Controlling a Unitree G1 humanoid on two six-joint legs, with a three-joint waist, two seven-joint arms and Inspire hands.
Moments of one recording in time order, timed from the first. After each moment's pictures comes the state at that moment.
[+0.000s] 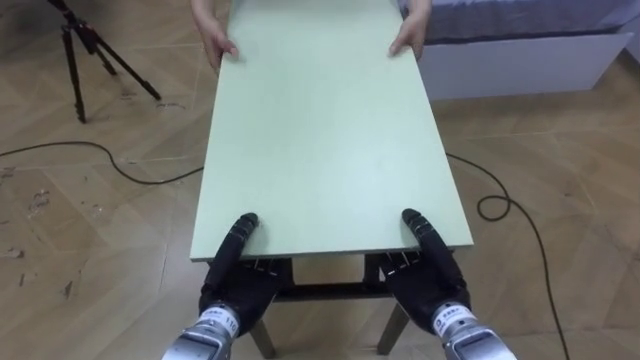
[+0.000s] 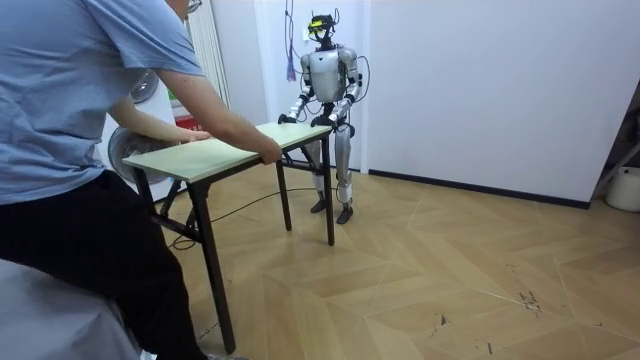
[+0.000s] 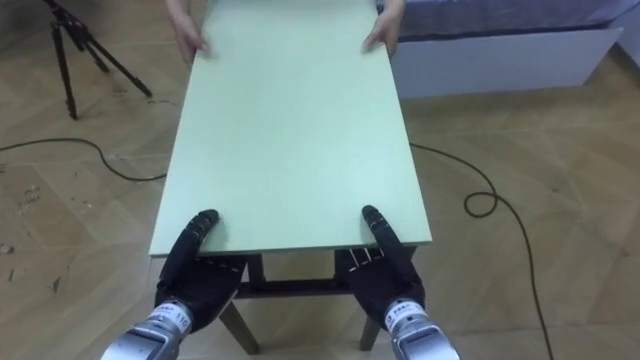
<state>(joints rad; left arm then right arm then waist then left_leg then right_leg) 0.13 0.07 -0.07 0.29 -1.53 0.17 0.13 0.10 -0.14 0.13 0.33 1.46 0.14 -0.05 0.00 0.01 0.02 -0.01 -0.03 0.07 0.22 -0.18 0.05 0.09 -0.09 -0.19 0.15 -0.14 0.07</state>
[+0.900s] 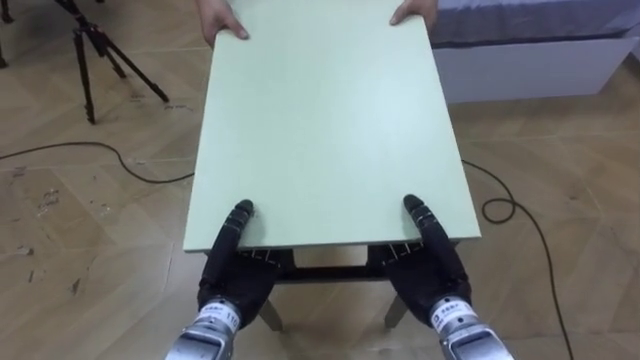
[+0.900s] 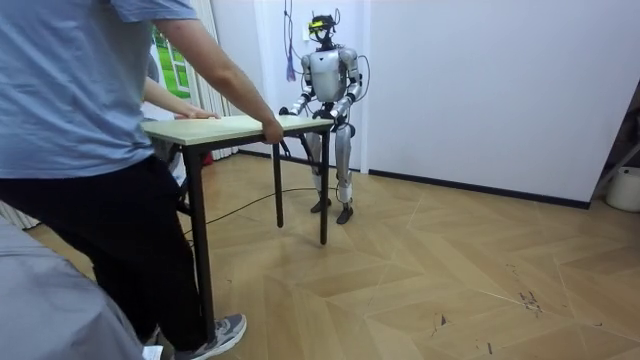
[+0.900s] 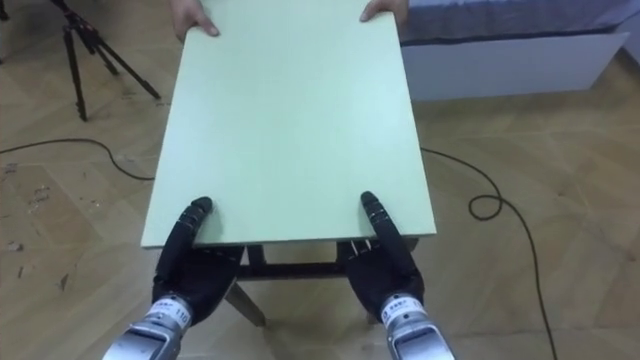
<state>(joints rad) 0.20 0.08 -0.15 0.15 -1.54 0.06 0.08 0.16 -0.15 0.22 0.16 1.46 0.03 -0.04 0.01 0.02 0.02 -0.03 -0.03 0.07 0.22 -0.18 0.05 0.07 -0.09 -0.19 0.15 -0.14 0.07</state>
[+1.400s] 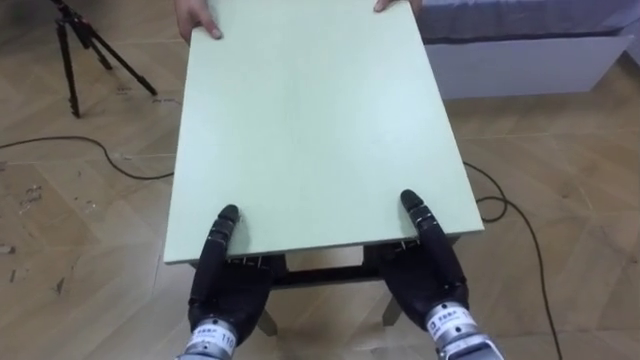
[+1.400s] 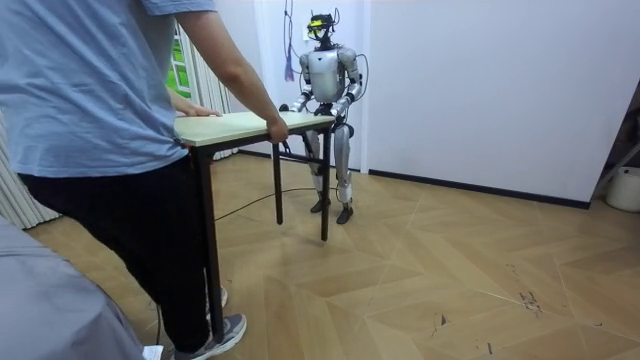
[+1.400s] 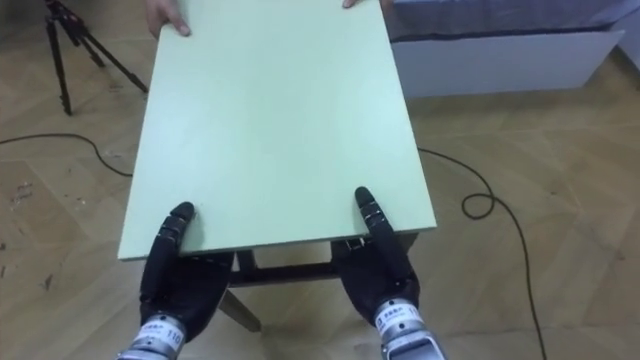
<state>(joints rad) 0.33 0.07 -0.22 0.02 -1.53 -0.07 0.02 0.25 -0.15 0.26 0.07 1.46 0.00 0.02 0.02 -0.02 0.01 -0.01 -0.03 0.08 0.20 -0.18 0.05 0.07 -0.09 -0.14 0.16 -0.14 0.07</state>
